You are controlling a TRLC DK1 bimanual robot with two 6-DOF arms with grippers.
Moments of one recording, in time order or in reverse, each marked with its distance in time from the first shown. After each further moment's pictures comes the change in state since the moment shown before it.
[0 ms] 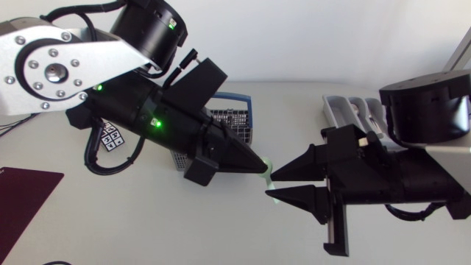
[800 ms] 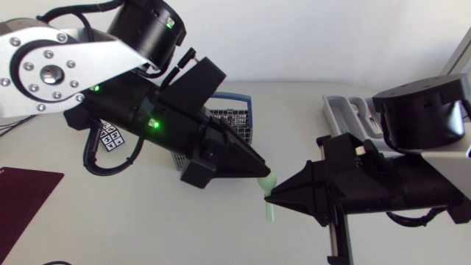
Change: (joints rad) left arm 0.007 -0.011 -0.007 0.021 0.011 0.014; right arm 0.023 0.001 -0.001 -0.053 -0.027 0.000
